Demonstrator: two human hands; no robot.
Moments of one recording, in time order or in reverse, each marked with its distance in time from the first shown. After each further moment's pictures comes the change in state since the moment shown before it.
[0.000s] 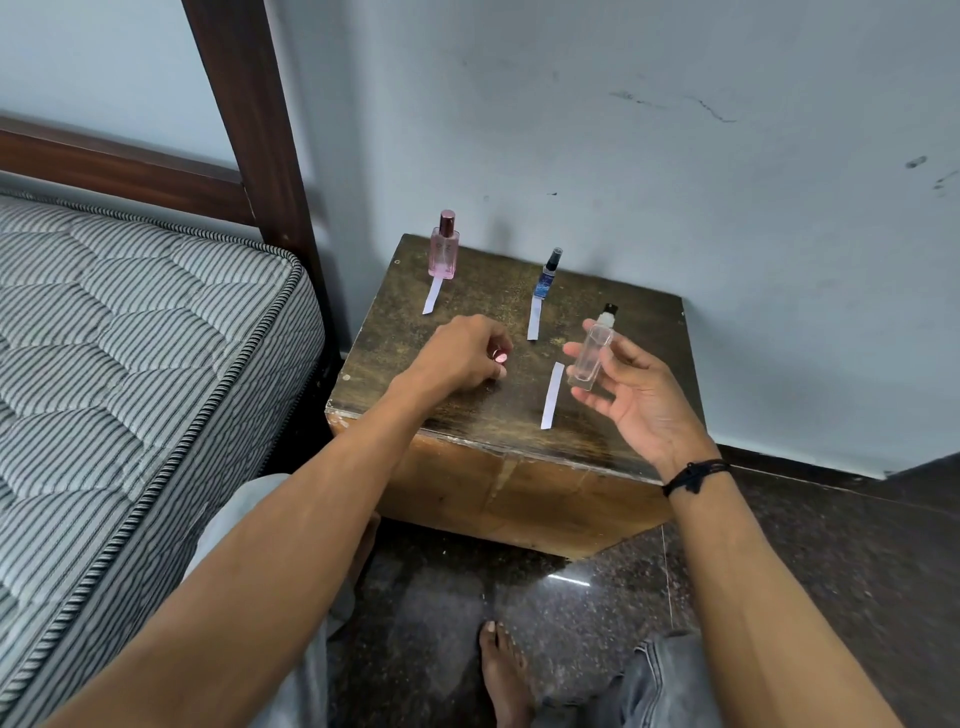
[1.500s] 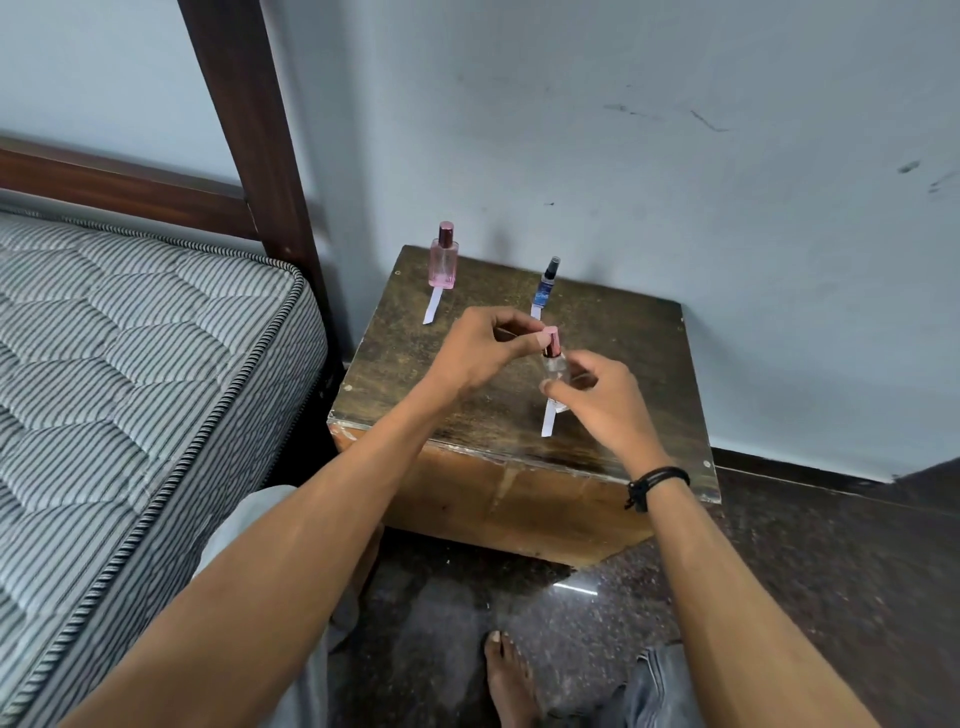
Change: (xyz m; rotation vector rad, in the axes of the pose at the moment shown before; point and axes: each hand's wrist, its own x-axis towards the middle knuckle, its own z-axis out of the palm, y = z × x) left_hand -0.013 0.024 -0.001 -0.668 0.135 0.103; right_hand 0.009 0.015 0.031 -0.925 0.165 -0.216
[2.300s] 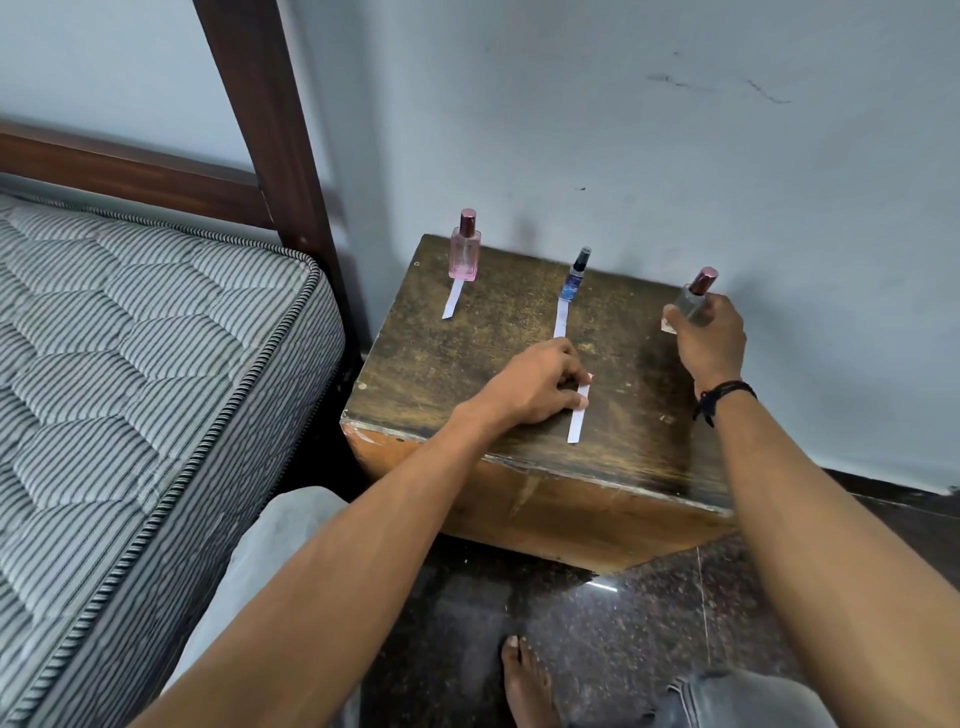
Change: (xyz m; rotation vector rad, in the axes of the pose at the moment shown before) left_hand 0.020 -0.036 0.038 0.572 -0.293 0.135; right_hand 0.113 0.078 -0.048 0.071 0.419 0.252
